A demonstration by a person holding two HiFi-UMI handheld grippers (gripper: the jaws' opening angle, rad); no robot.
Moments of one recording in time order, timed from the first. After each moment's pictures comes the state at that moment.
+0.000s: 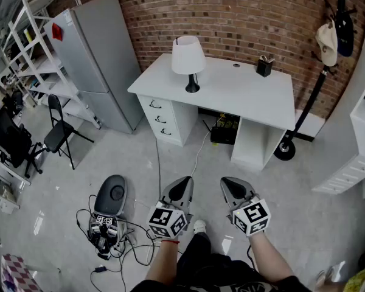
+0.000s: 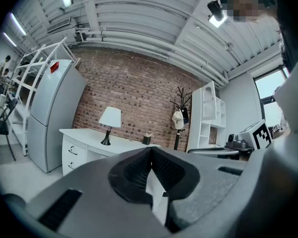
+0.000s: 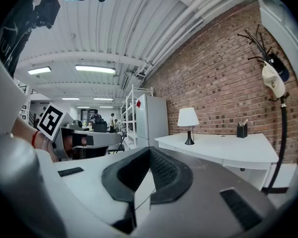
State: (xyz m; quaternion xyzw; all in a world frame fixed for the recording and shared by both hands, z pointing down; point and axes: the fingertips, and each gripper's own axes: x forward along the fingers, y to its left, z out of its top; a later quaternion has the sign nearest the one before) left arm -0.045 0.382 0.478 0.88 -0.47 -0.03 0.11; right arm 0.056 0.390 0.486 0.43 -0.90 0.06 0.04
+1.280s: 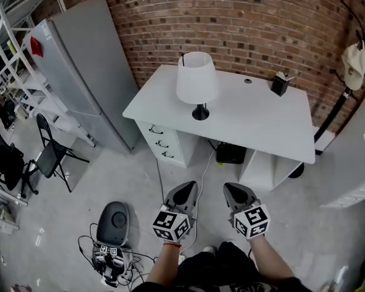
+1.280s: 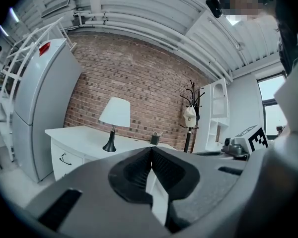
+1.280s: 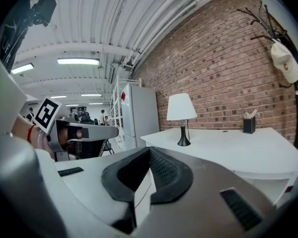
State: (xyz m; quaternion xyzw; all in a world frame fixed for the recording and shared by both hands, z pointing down) left arm -0.093 0.130 0.496 0.89 -0.43 -0.01 0.13; right arm 0.006 0.139 0.522 0.47 -0.88 0.09 0.06
